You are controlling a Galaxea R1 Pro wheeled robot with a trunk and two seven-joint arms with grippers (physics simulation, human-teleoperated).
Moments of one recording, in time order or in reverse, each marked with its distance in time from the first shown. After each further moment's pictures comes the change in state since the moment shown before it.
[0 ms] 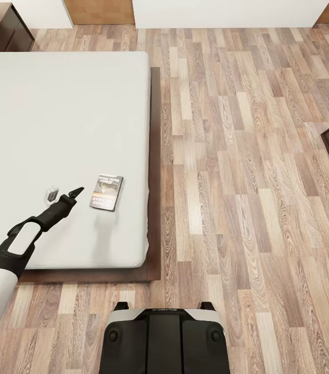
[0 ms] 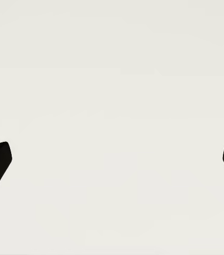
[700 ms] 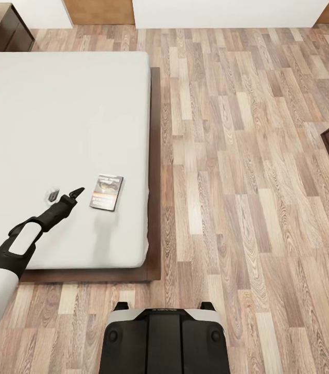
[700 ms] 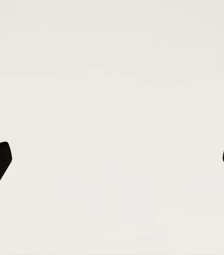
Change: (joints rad) left arm -0.001 -0.003 -0.003 0.003 -0.001 -0.002 0.001; right arm -0.016 -0.005 0.000 0.000 0.001 0.001 0.000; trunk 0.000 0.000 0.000
